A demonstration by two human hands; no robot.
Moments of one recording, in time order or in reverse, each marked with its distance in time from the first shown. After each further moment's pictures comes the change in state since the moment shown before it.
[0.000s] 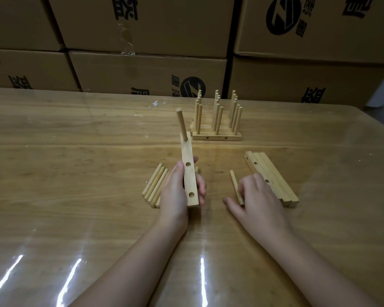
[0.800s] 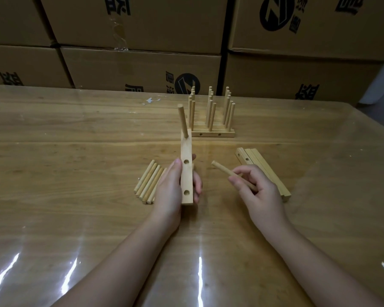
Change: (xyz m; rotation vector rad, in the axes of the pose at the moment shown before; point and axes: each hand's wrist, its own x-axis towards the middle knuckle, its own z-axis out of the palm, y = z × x) left_hand 0.000 -0.001 0.001 0.097 -0.081 -0.001; right_hand -0.003 0.006 -0.014 0.826 0.178 -0.017
